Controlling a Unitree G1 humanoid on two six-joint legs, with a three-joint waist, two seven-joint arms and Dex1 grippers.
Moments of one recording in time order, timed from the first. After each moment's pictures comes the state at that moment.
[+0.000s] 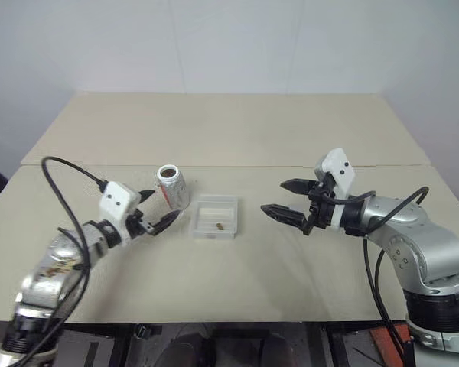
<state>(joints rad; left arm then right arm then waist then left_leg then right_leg) -0.20 0.68 0.12 -0.33 -0.36 0.50 -0.65 -0.36 -0.77 -0.15 -0.39 0.68 0.83 0.83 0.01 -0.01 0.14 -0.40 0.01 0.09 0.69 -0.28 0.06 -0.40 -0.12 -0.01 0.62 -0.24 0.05</state>
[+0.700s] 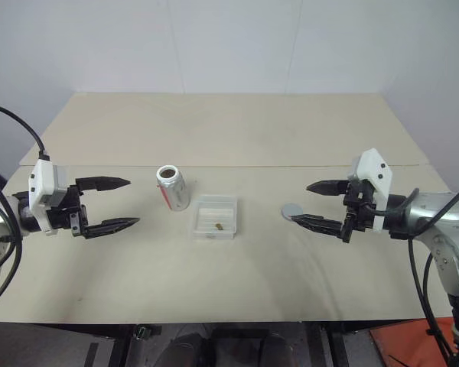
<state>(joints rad) -0.26 0.90 0.25 -0.12 -0.52 0.27 -1.22 -0.31 -0.98 -0.22 -0.29 0.64 0.62 1.10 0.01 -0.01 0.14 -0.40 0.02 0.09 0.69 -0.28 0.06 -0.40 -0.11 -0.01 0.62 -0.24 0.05</state>
